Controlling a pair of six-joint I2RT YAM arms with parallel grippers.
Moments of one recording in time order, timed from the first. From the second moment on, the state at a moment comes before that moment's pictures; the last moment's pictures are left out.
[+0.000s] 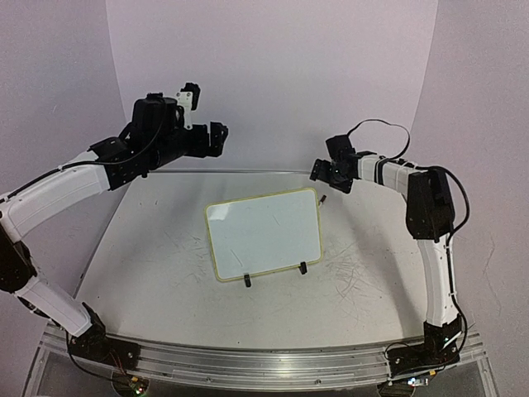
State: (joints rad) left arm -0.76 1.44 1.44 -0.22 -0.33 -0.19; right arm 0.38 2.33 1.98 -0.44 0.20 0.59
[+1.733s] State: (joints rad) left arm -0.76 1.35 1.33 -0.22 -0.27 -0.22; right arm 0.36 2.39 1.85 -0.46 0.19 0.48
